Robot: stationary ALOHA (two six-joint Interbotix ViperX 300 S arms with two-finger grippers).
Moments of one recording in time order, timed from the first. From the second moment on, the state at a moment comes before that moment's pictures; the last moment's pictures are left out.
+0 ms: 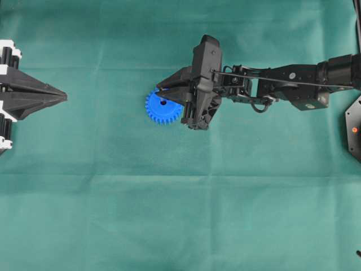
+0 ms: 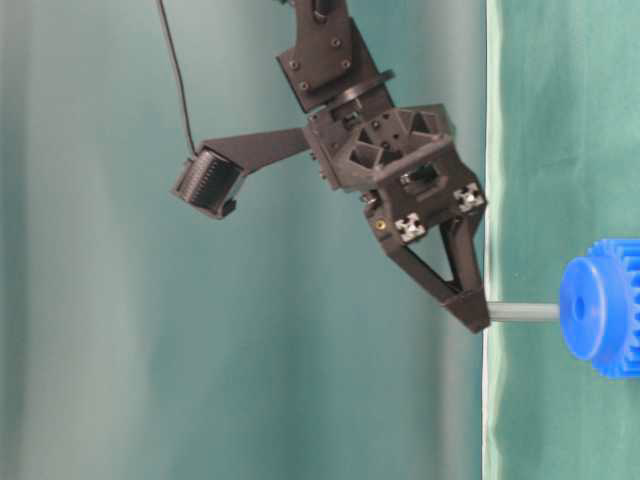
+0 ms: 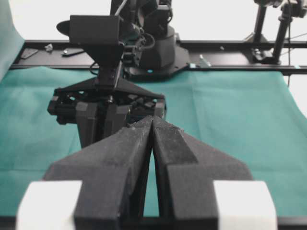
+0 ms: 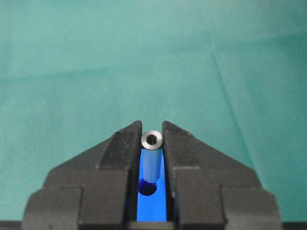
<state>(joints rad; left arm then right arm) 0.00 -0.96 1.17 0.01 -0.20 -0.01 -0.11 0.16 0.62 0.10 -0.37 -0.03</state>
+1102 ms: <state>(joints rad) 0.00 -0.96 1.17 0.01 -0.20 -0.01 -0.10 0.22 0.63 0.10 -0.37 -0.03</state>
